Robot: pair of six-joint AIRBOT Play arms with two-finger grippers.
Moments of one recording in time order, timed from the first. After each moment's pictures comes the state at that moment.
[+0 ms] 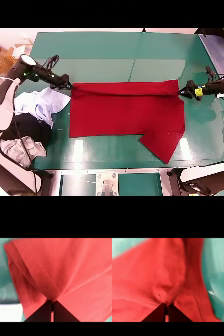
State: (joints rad) left arm 0.08 -1.85 1.61 0.91 -1.33 -1.23; right arm -0.53 -1.69 1.34 -0.89 1.21 1.22
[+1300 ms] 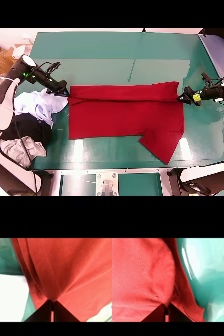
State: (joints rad) left arm 0.09 -1.85 1.63 1.01 -1.49 -1.26; right arm -0.54 -1.69 1.29 -0.96 1.19 1.22
